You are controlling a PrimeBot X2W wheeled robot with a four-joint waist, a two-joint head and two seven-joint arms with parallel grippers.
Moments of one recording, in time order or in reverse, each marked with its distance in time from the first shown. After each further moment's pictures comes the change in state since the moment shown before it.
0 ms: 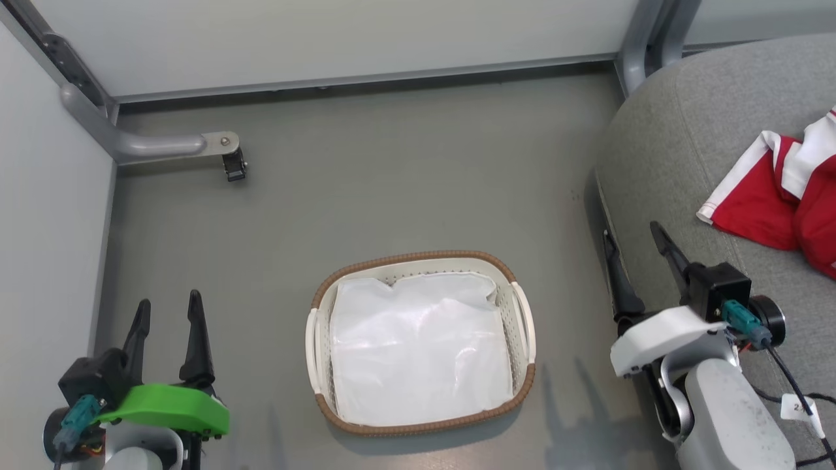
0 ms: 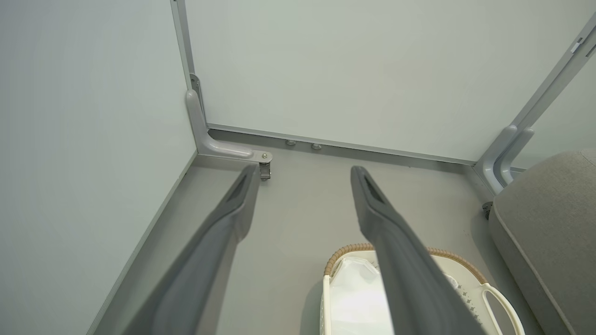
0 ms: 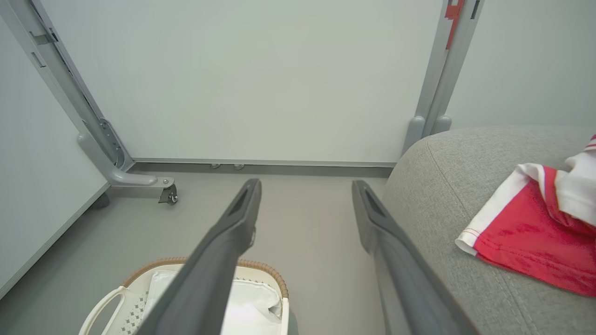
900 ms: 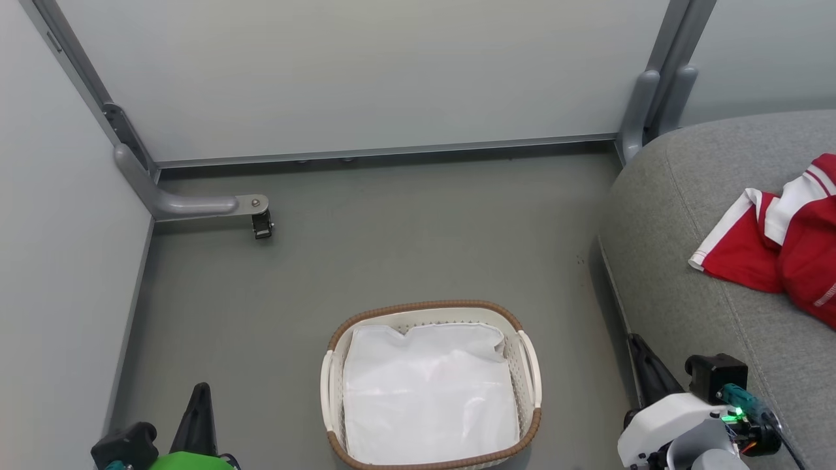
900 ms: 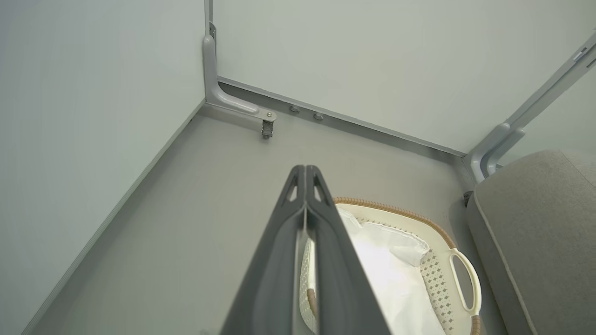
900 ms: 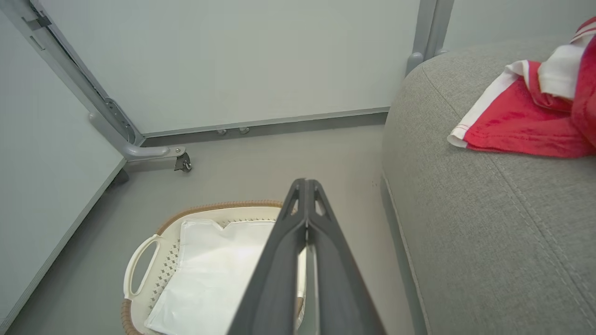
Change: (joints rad) left arm 0.149 -0.043 -0.020 0.078 -0.081 0.000 0.025; right arm 0.200 0.010 -0.002 0.074 0.093 0.000 0.027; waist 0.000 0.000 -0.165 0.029
